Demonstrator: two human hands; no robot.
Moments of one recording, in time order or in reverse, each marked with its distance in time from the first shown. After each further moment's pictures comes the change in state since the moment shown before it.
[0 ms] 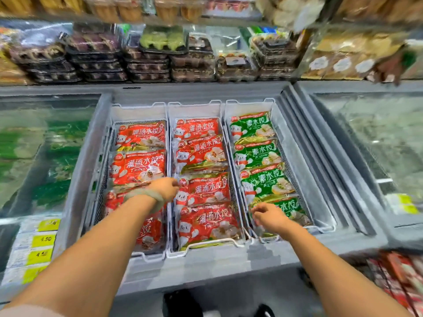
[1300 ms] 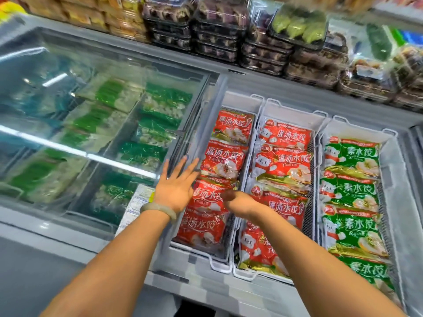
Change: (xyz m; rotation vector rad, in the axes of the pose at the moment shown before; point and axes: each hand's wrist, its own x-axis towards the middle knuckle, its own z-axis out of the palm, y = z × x) left_hand -0.025 -0.211 0.029 0.252 0.490 -0.096; right_hand 0.053 -0.246 0.200 -0.336 -0.461 -0.237
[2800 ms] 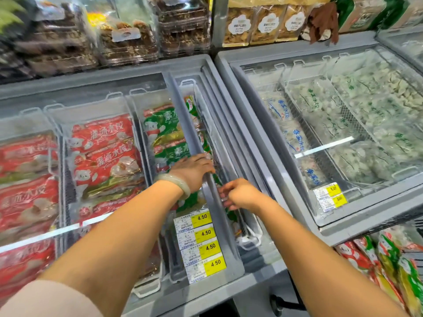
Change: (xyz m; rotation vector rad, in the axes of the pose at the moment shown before) left_hand 0.140 0.578 -0.058 -0.054 -0.451 0.808; right_hand -0.199 0.428 -0.244 0.702 0.353 0.322
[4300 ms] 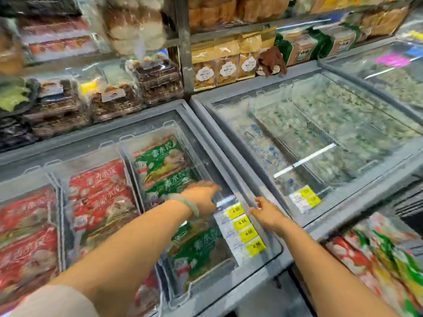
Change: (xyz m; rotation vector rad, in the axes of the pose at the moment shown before) left_hand -0.005 0.082 -0.027 0.025 -0.083 0.041; right_hand -0.052 0.080 -0.060 -0.138 0.385 -0.091
